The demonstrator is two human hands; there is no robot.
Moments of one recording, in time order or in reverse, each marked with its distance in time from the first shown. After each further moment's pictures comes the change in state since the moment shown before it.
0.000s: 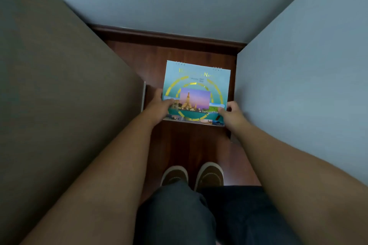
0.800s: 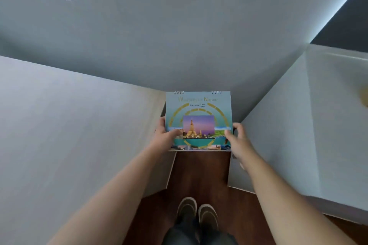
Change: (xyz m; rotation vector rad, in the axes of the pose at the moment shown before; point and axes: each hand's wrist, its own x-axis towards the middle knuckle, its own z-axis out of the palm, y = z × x) left_hand -0.441 0.245 -0.134 -0.341 0.206 0.290; right_hand -0.405 -0.225 -0.182 0.149 -0.128 -0.426
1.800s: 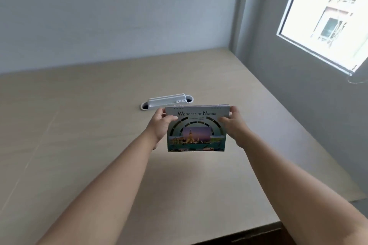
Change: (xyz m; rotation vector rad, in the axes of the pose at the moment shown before) left_hand -0.384 -0.052 -0.367 -0.449 1.006 0.155; right_hand -0.300 -0.187 0.401 -0.453 -0.956 -0.545
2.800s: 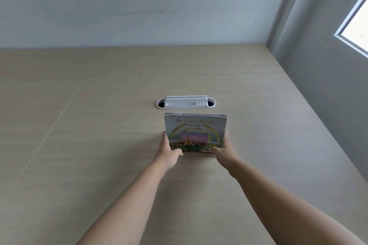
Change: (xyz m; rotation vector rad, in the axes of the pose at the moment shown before) left_hand 0.052 -0.092 -0.013 0.188 0.173 -0.312; right_hand 0.103 0.088 0.088 -0.093 -0.300 0.070
